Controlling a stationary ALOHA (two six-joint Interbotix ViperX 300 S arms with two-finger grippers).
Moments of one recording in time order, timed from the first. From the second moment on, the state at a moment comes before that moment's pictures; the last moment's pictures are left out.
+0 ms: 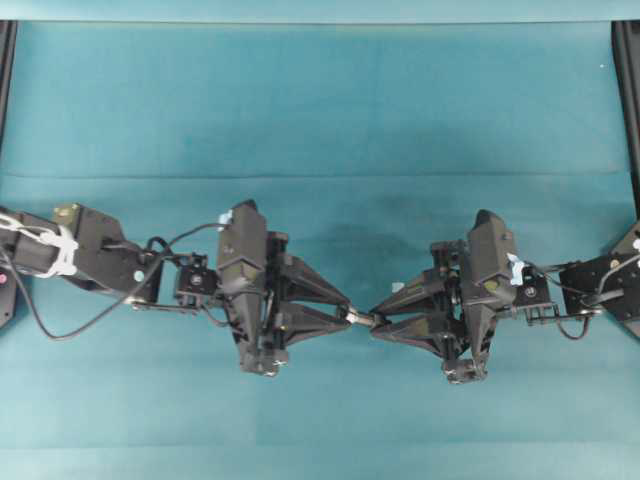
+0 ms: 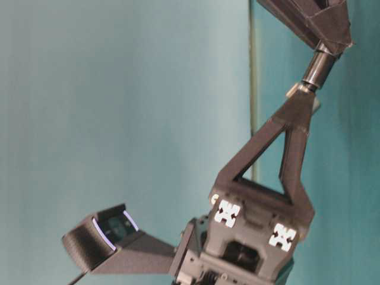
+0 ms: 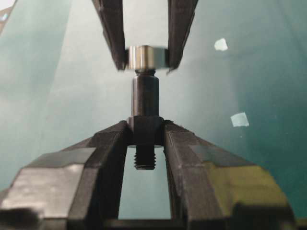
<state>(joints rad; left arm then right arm) -0.10 0.22 0.71 0.02 -0.69 -0.32 0.16 0.11 1.08 0.09 -0.92 0.30</state>
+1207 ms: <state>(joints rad) -0.11 0.24 0.67 0.02 -0.66 -0.32 0.16 0.11 1.07 0.12 -0.97 0.30</state>
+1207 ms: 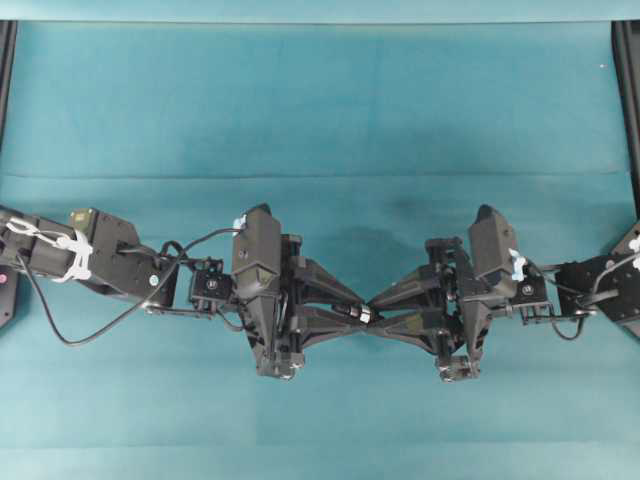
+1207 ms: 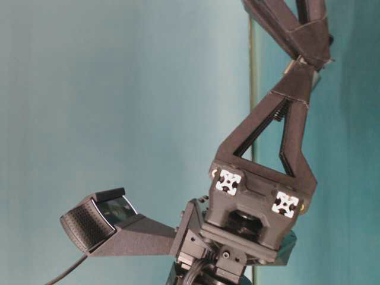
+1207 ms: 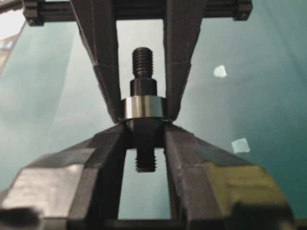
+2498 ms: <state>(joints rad) -0.11 0.26 0.60 0.02 -0.52 -0.32 0.16 0.11 1.07 0.13 -0.92 0.30</state>
